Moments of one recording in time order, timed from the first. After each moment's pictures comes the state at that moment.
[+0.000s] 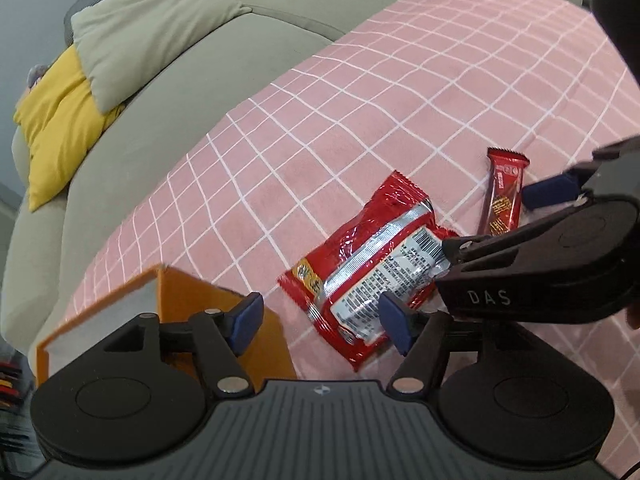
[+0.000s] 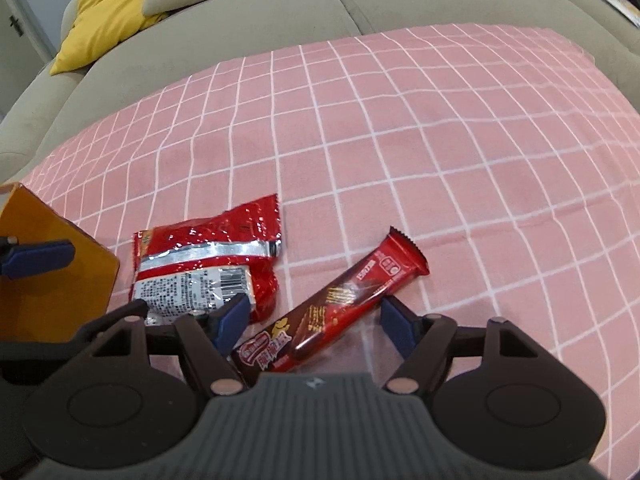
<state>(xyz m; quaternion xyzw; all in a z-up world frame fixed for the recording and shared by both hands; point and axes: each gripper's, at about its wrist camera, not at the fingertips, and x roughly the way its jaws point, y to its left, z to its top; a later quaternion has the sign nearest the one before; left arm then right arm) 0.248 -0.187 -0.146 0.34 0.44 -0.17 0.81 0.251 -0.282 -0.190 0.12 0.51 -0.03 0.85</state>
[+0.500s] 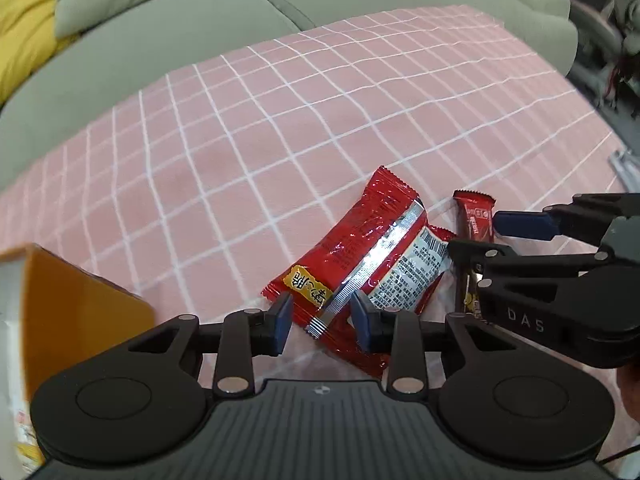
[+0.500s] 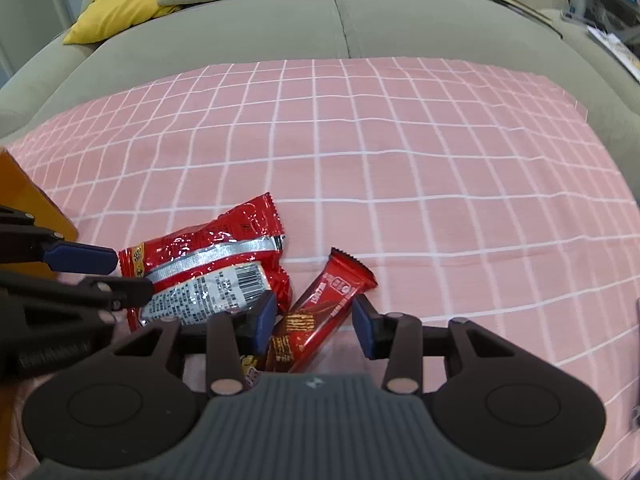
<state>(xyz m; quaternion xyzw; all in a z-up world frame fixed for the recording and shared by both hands) 0.265 -0.202 -0.155 0.16 0.52 -0.23 0.80 0.232 -0.344 -0.184 0.04 0.49 -0.01 0.87</state>
